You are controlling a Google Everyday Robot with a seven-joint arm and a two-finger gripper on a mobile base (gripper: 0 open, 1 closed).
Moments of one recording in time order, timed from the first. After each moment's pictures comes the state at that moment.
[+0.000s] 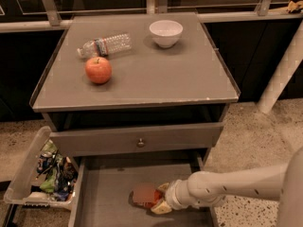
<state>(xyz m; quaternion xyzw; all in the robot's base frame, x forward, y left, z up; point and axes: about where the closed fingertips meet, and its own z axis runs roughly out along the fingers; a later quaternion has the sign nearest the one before) 0.446 -0.049 0.386 -0.54 0.78 0.17 0.26</state>
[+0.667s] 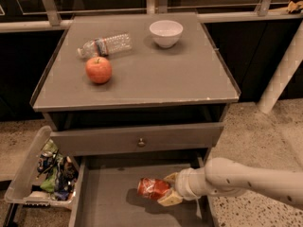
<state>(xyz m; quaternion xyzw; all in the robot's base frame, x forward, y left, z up) 0.445 -0.070 0.467 -0.55 0.76 0.20 0.28</state>
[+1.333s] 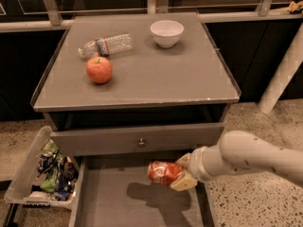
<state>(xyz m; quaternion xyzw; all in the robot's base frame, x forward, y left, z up) 0.454 -0.108 0.582 -0.57 0.77 0.15 0.27</state>
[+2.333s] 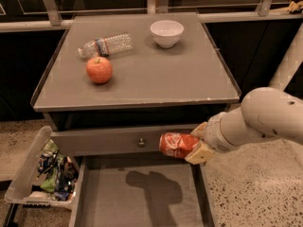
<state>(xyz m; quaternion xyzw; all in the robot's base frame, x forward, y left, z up) 0.476 -0.146 0.717 -0.57 0.77 0.07 0.27</state>
